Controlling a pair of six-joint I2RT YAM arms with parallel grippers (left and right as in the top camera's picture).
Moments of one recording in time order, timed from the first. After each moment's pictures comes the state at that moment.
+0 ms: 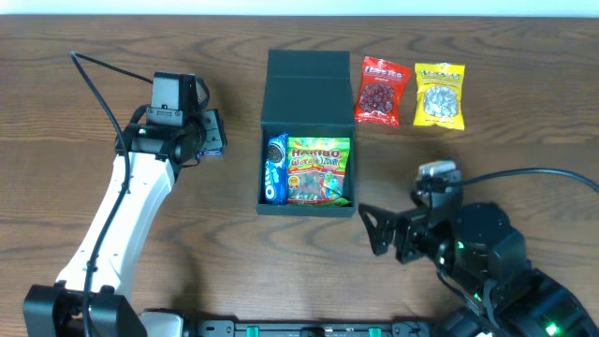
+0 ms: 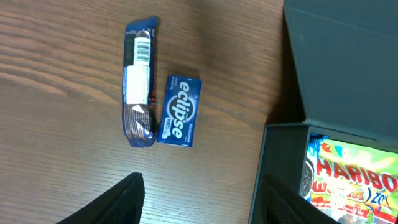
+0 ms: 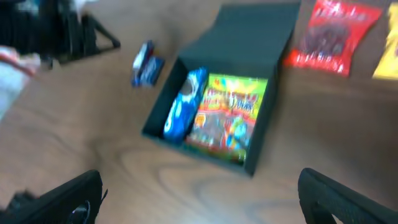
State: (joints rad) left arm -0.13 1.48 1.15 -0.67 0.01 -0.32; right arm 0.63 0.70 0.93 -0.80 0.02 0.47
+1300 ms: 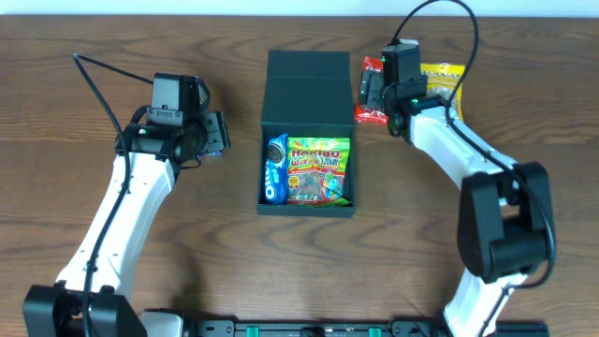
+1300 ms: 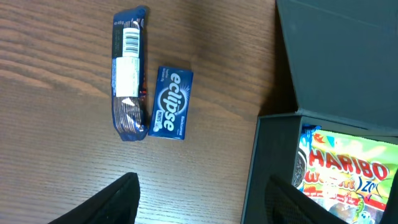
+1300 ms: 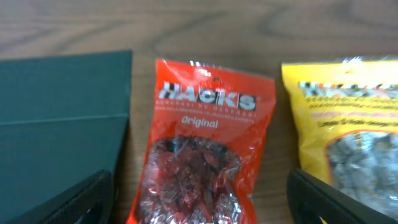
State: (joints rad) left arm -0.13 1.48 1.15 -0.69 0.05 -0.32; right arm 0.25 1.99 1.34 -0.17 0.21 0.30
